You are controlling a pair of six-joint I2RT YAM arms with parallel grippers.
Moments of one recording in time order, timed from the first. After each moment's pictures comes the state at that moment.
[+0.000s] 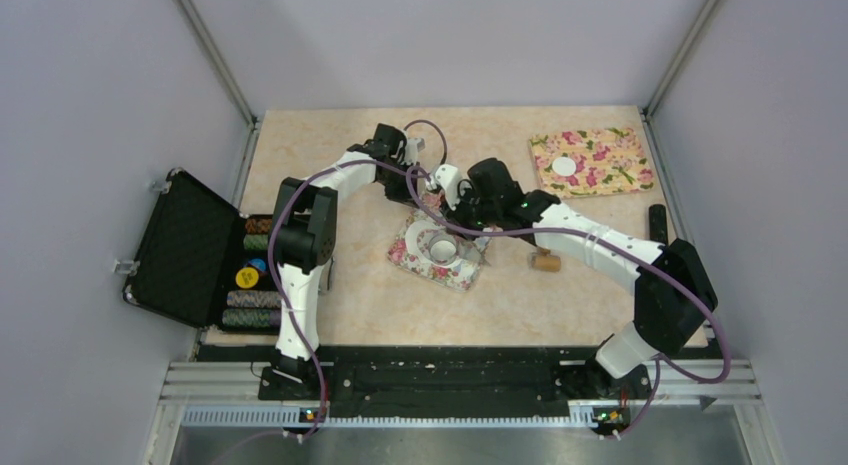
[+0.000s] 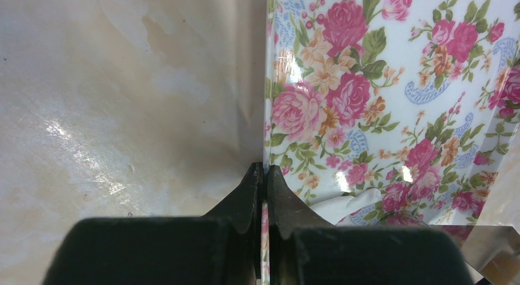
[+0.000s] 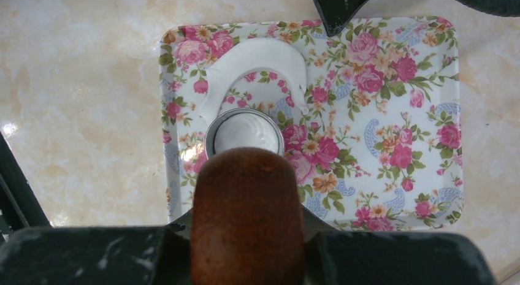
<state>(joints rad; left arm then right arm) -0.33 2.20 1.67 -0.55 0.37 -0.11 0.73 1.55 1.17 -0.34 -0.24 -0.28</state>
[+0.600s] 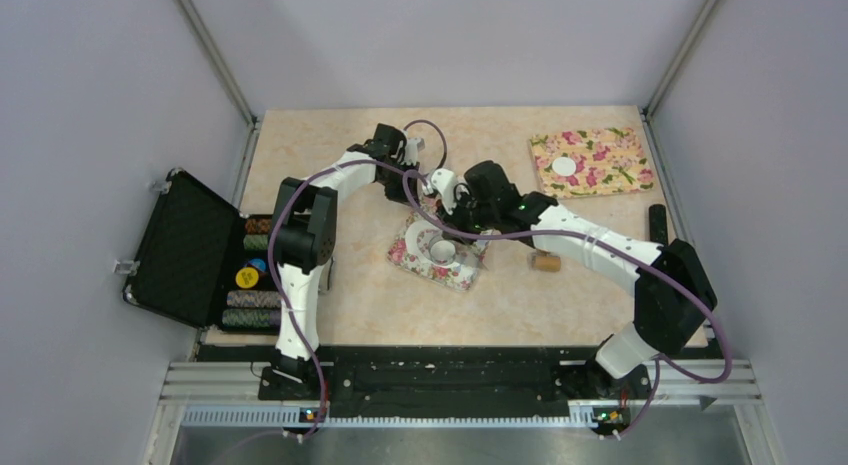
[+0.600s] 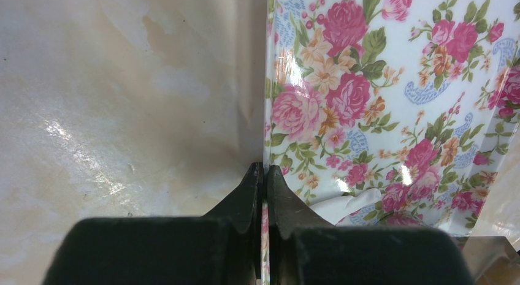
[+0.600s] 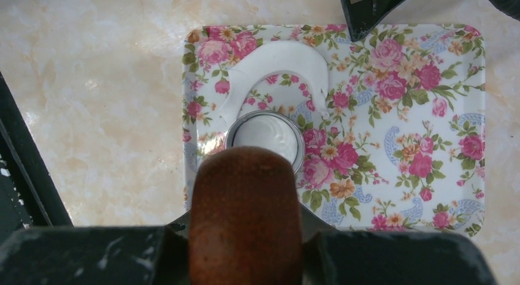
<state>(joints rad) -0.33 2.20 1.67 -0.55 0.37 -0.11 0.75 1.55 1.17 -0.35 -0.27 -0.28</state>
